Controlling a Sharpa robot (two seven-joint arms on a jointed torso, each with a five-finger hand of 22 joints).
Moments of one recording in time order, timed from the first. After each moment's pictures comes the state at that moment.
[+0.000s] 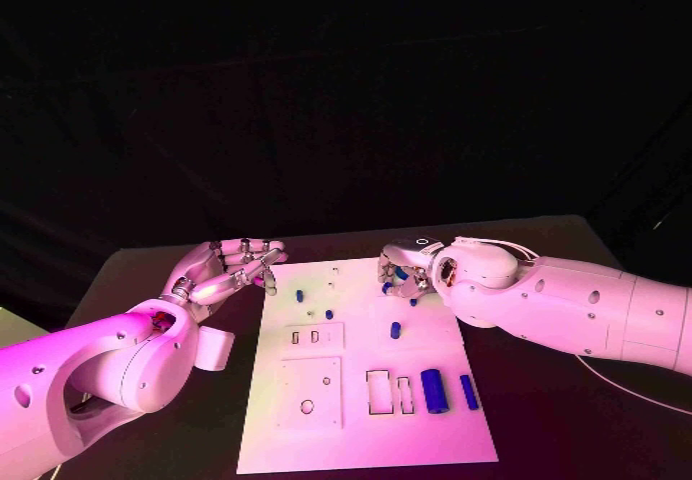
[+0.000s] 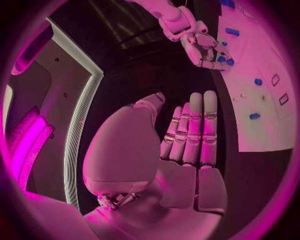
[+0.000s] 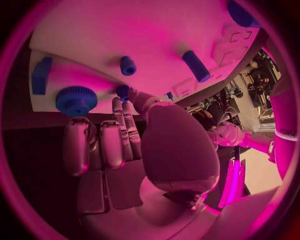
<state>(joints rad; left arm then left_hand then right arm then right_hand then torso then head) 1.17 -0.99 -0.02 1.76 -0.13 -0.41 0.41 1.44 -0.19 0.35 0.27 0.19 0.84 0.22 0.24 0.20 1.05 0.15 0.08 0.08 1.01 0.09 0.79 0.59 0.18 0.89 0.18 0.94 0.54 1.30 -0.72 -0.13 1.38 -1.63 -0.17 -0.16 1.38 -0.19 0.49 0.09 0.05 1.05 0.14 0.17 0.26 1.15 0.09 0.06 0.13 1.47 0.02 1.36 1.23 0.07 1.43 0.10 1.37 1.29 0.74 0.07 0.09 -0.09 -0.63</state>
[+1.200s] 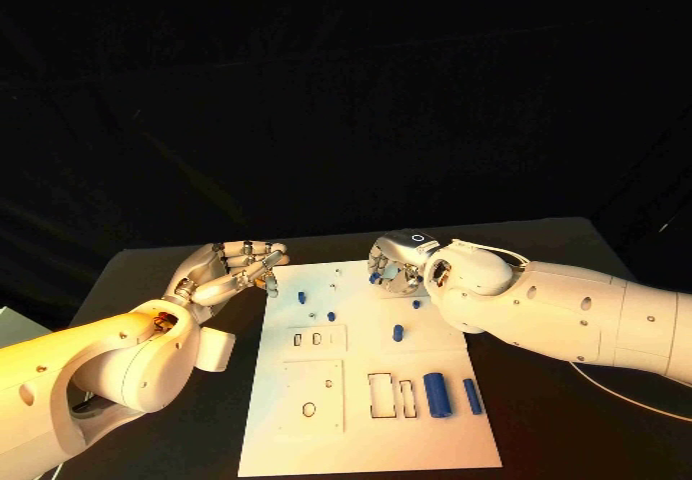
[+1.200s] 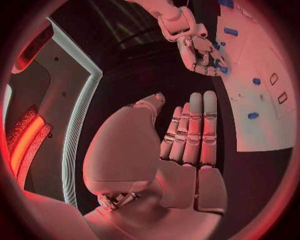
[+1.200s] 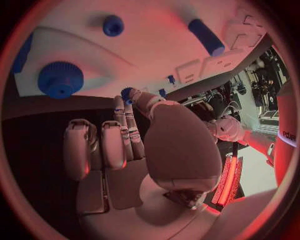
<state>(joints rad) 1.17 -1.00 -0.02 1.75 -0.13 -0.39 0.40 1.44 -0.18 0.36 0.27 0.19 0.84 0.22 0.24 0.20 1.05 0.15 0.08 0.08 1.01 0.09 0.80 0.59 0.18 0.89 0.18 0.95 0.54 1.30 -0.68 -0.13 1.39 -1.65 -0.33 -0.21 1.35 -0.19 0.57 0.08 0.06 1.09 0.12 0.21 0.31 1.21 0.07 0.06 0.13 1.47 0.00 1.37 1.23 0.07 1.45 0.10 1.41 1.31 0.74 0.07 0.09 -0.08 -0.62</state>
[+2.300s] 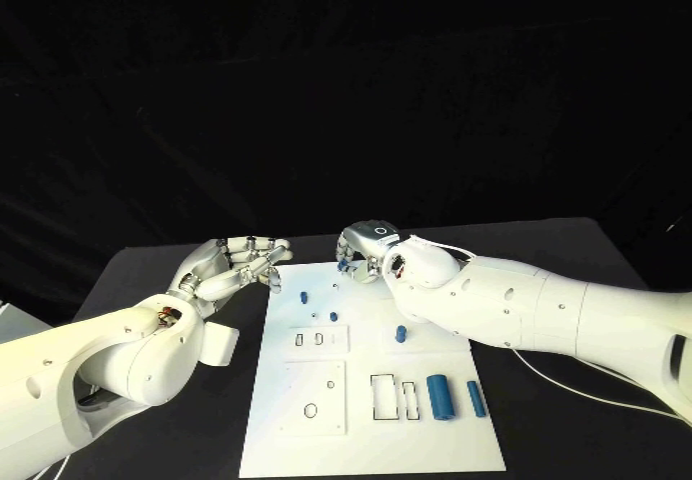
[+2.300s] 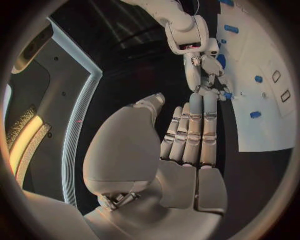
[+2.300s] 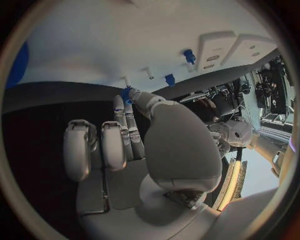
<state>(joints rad) 1.19 -0.97 -0.02 1.73 -0.13 -0.39 0.40 1.44 -0.18 0.36 0.27 0.19 0.84 0.22 0.24 0.20 1.05 0.15 0.08 0.08 1.01 0.08 0.80 0.59 0.18 0.89 0.18 0.96 0.55 1.29 -0.45 -0.13 1.15 -1.64 -0.41 -0.21 1.35 -0.19 0.57 0.07 0.06 1.09 0.12 0.21 0.31 1.22 0.07 0.06 0.13 1.47 0.00 1.38 1.24 0.07 1.45 0.09 1.41 1.31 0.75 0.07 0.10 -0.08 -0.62</state>
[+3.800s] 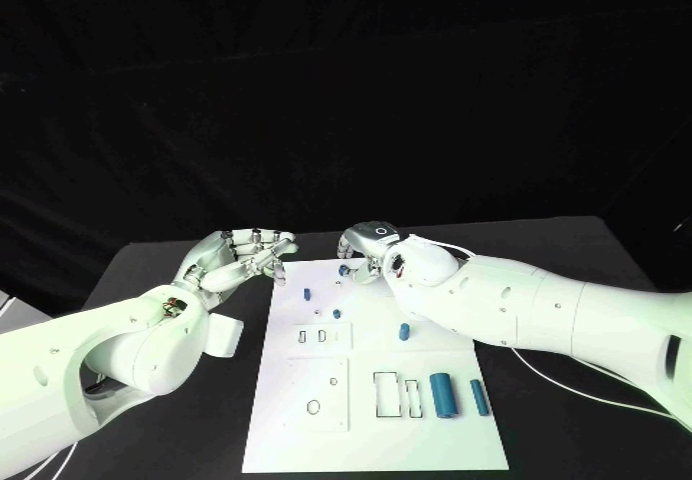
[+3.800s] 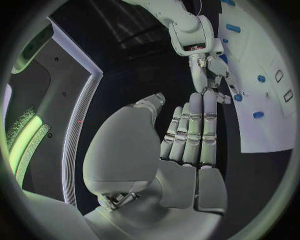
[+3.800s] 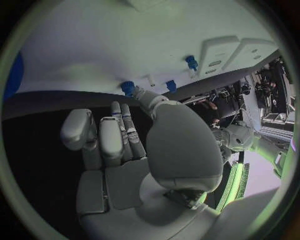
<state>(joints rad) 1.21 -0.97 -0.02 1.73 -0.13 -0.38 0.39 1.44 -0.18 0.36 0.26 0.19 0.84 0.22 0.24 0.20 1.05 0.15 0.08 0.08 1.01 0.08 0.81 0.59 0.18 0.88 0.18 0.96 0.55 1.29 -0.42 -0.14 1.11 -1.63 -0.38 -0.21 1.32 -0.22 0.49 0.08 0.05 0.97 0.14 0.16 0.33 1.02 0.11 0.06 0.10 1.46 0.02 1.26 1.04 0.09 1.32 0.13 1.19 1.10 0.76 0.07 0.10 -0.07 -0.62</state>
